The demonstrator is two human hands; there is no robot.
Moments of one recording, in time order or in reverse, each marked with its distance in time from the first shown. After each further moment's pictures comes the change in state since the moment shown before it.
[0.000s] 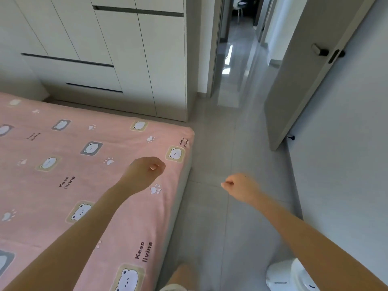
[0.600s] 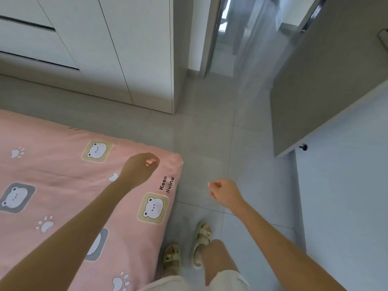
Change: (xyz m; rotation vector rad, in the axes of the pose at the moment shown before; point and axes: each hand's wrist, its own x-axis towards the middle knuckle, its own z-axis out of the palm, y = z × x) left_hand 0.506 -0.041 0.031 0.021 -0.089 -0.098; right_hand 0.449 0.045 -0.018 0.473 -0.151 0.377
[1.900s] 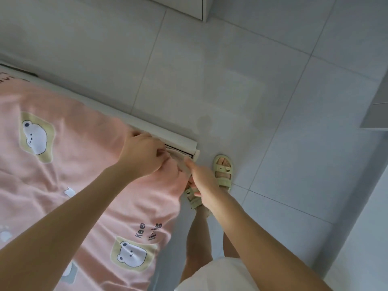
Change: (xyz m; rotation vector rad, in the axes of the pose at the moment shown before) left_hand 0.296 -0.123 0.142 0.593 -0.243 0.049; right_hand 0.326 -0.038 0.126 0.496 -0.540 0.672
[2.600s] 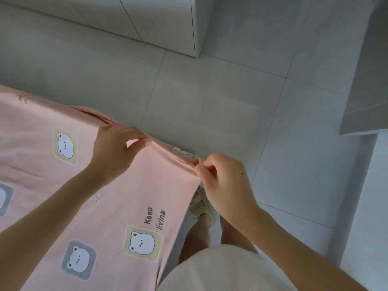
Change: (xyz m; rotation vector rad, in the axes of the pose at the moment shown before) left_hand -0.089 0.016 -0.128 -0.304 0.449 0.058; right_hand -0.189 0.003 -0.048 -0.595 0.373 -1.132
